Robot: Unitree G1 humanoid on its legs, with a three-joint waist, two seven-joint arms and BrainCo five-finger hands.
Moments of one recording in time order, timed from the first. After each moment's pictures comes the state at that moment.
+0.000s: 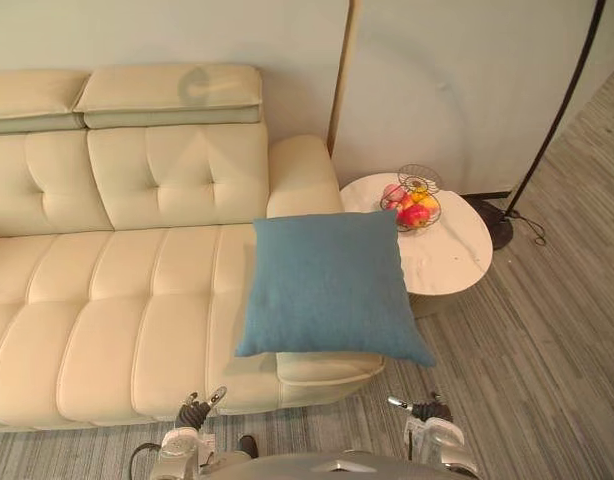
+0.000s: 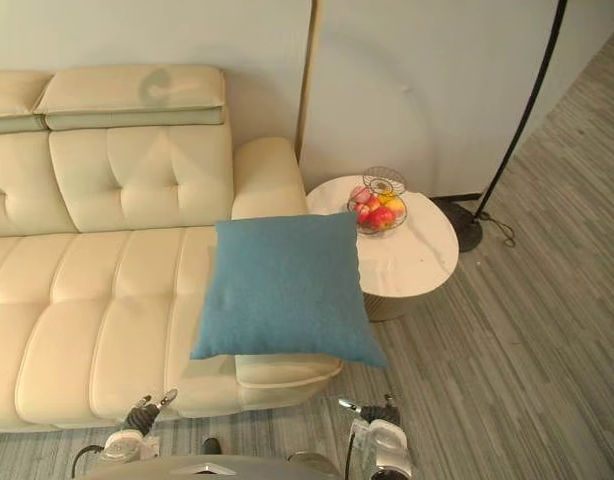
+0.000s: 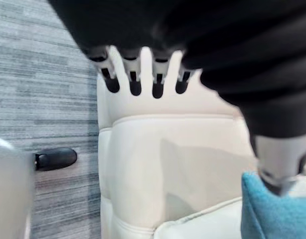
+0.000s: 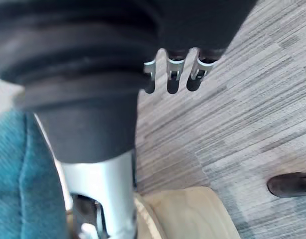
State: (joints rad) left arm 0.07 0.08 0.08 0.93 0.00 -0.02 0.15; right arm 0.04 -0.05 -0.44 0.81 -0.07 0.03 -0.23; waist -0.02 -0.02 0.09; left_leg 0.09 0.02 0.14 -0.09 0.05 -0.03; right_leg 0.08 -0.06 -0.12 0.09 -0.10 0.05
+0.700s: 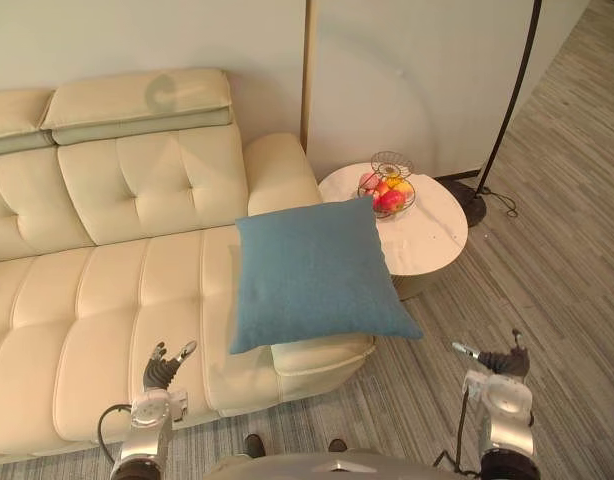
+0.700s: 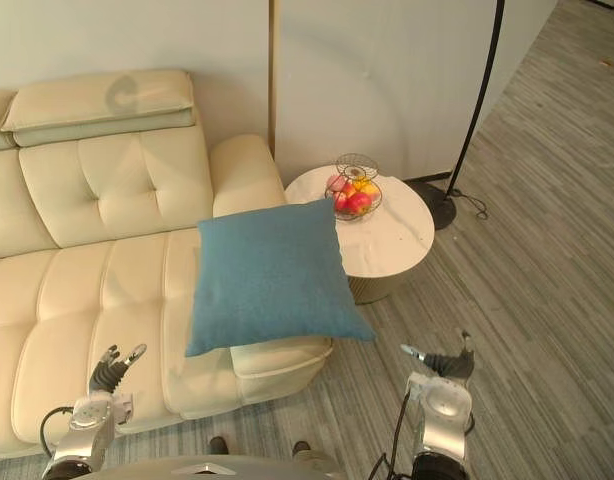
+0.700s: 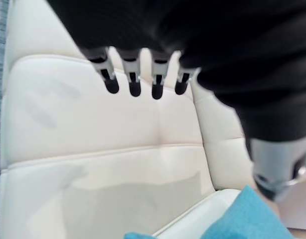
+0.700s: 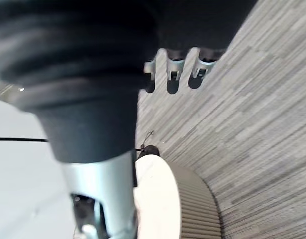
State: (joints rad) left arm 0.04 0.17 0.14 0.66 -0.04 -0.02 0.17; right arm 0.00 -0.21 -0.44 0.41 -0.12 0.03 -0.26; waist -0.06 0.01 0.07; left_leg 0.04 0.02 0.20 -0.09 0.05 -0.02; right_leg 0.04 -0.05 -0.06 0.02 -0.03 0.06
